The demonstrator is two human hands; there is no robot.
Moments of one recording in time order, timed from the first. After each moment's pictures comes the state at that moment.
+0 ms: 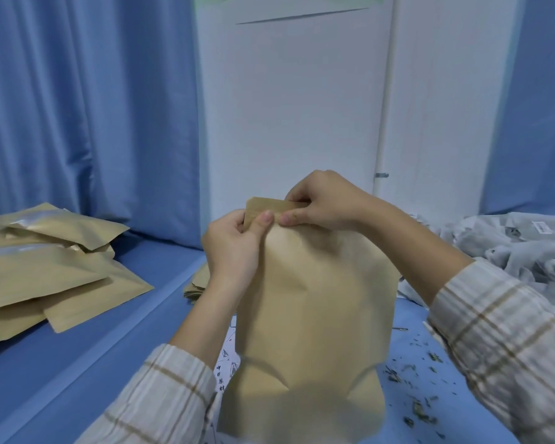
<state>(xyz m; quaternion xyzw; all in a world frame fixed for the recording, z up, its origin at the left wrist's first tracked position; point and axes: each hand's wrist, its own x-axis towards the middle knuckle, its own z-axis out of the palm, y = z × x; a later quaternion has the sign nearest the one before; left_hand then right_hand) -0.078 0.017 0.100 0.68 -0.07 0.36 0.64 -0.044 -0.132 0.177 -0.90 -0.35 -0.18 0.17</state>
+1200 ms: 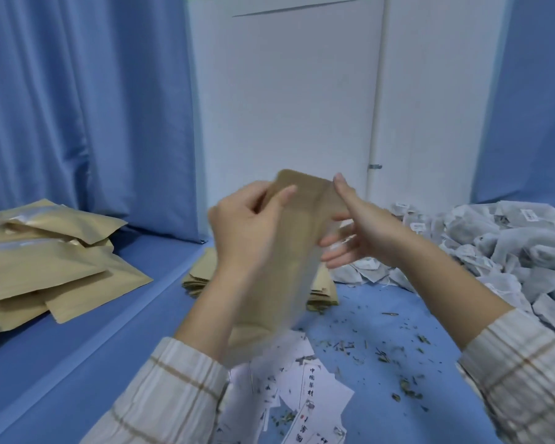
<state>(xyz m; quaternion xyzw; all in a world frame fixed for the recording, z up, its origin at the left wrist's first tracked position) -0.114 -0.014 0.117 0.67 -0.15 0.45 0.57 -0.067 -0.182 0.127 -0.78 -0.06 0.03 0.63</state>
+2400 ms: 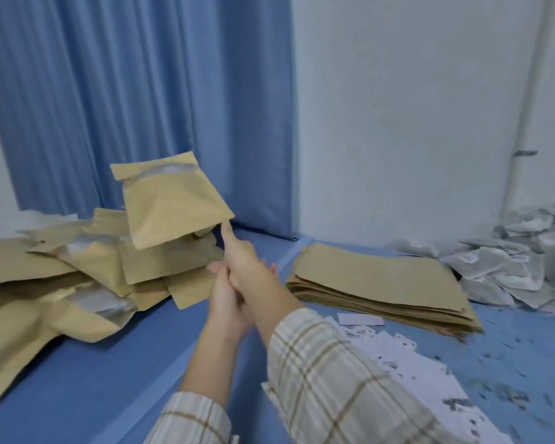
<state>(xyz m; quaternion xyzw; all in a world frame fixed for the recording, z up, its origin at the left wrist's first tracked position) -0.077 0.191 0.020 0.31 0.09 0.13 0.94 -0.016 0.191 0.050 -0.75 -0.08 0.18 0.63</state>
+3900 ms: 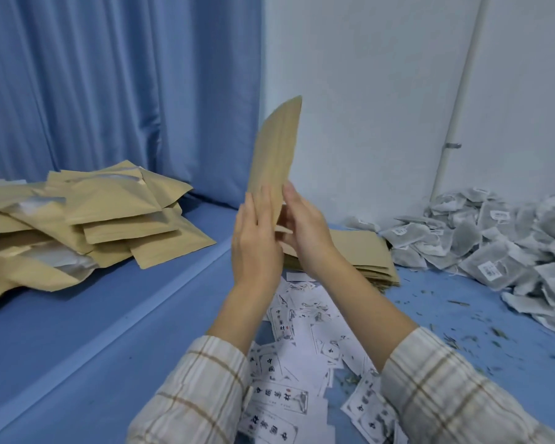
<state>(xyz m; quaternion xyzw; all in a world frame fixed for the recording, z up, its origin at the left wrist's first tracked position) -0.106 0.079 0.023 0.85 0.03 0.44 0.27 -0.080 0.003 0.055 -0.58 -0.27 0.03 0.76</state>
